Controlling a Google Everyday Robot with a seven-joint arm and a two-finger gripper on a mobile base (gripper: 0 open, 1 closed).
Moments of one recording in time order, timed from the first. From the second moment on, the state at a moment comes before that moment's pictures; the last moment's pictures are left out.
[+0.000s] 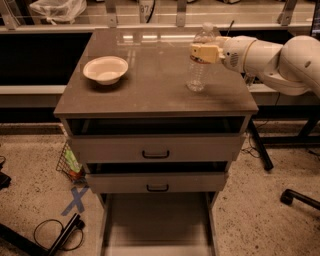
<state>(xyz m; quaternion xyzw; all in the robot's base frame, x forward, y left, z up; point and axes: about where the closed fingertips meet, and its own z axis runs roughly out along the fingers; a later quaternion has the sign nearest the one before) 0.741 -0.144 0.940 -0.28 0.69 0.26 0.62</state>
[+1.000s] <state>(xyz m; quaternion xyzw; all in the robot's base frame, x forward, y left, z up) 0.743 -0.153 0.934 -0.27 0.70 0.26 0.61</state>
